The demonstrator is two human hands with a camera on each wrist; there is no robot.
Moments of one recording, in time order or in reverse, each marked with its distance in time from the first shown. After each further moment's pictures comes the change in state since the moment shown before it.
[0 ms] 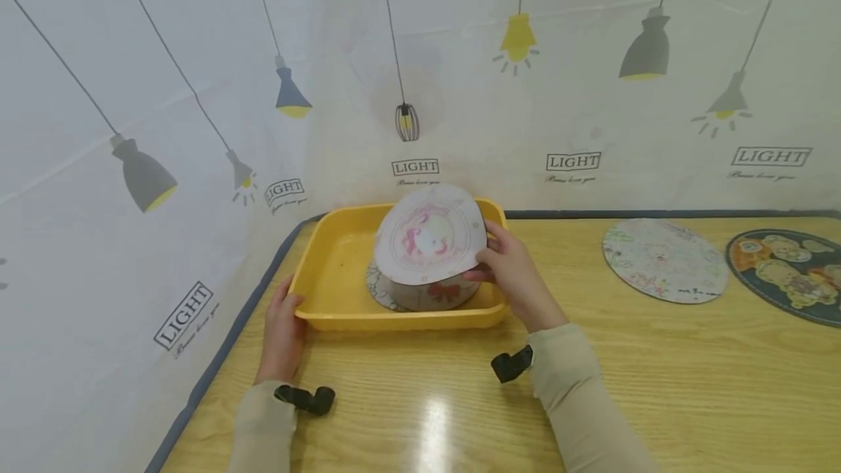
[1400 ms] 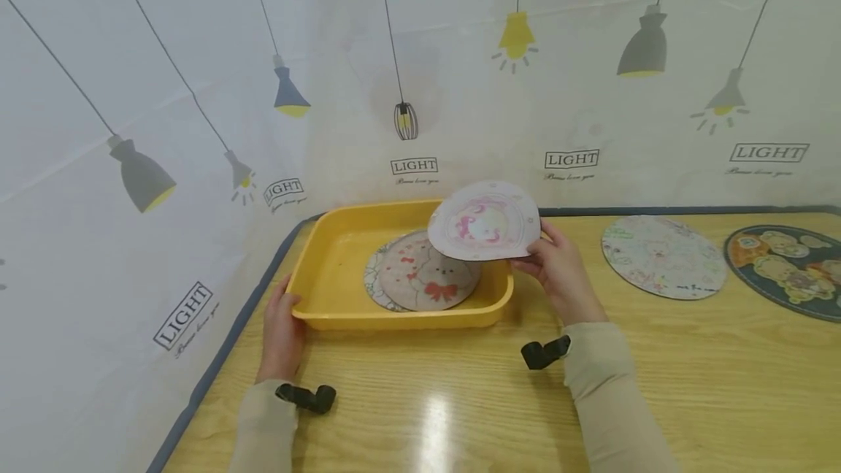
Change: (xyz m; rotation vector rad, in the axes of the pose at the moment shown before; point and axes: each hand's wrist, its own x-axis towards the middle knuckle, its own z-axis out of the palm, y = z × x) left_hand 0.001 0.001 0.002 -0.080 0.036 -0.001; right_hand -0.003 0.006 -0.060 0.229 0.171 0.012
